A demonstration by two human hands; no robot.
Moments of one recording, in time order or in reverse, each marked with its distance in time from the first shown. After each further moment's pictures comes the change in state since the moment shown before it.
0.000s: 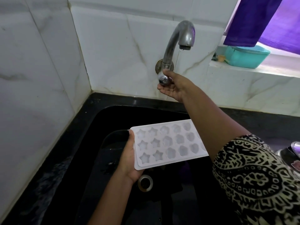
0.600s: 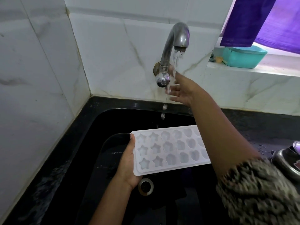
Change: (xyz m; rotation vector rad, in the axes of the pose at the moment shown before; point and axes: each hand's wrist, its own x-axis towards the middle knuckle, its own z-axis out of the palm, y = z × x) left_hand -0.005 -0.003 0.001 -0.002 0.020 -0.024; right_hand -0.029 -0.002 -0.017 -0.181 0.039 -0.075
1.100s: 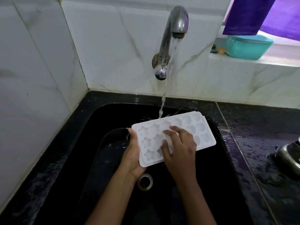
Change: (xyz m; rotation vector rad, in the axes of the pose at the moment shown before) left_hand 0.015 -0.006 0.012 0.085 0.122 0.003; right_hand -0.102 0.184 0.018 -0.801 0.470 -0.734
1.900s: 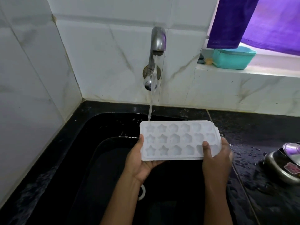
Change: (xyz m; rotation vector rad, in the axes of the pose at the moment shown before) left_hand 0.004 -0.015 0.036 -0.025 -0.002 0.036; right_hand 0.022 0.065 -0.069 0.132 0.251 0.740
